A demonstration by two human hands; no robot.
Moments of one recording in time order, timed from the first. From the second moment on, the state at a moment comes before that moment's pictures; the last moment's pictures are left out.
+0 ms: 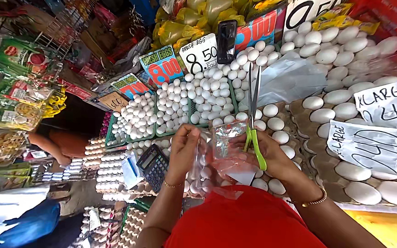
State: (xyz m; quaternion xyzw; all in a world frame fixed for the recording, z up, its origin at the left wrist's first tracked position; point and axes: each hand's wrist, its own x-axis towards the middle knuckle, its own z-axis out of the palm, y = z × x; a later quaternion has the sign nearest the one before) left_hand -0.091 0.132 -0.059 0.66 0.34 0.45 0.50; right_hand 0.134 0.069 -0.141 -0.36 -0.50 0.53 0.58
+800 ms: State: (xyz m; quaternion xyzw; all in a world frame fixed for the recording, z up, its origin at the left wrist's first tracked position) left_hand -0.101 0.141 -0.013 0.85 0.27 0.33 0.31; right_hand 0.099 0.072 -0.099 -0.31 -0.53 0.53 0.58
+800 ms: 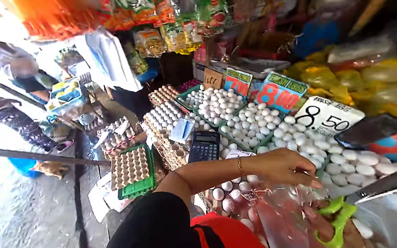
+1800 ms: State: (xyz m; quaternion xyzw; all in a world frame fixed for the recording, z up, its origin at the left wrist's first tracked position) left_hand -0.040 0.117 -0.118 0.90 0.08 0.42 0.13; right_hand 0.141 0.054 -0.120 -0.39 -0.45 0.45 0.67
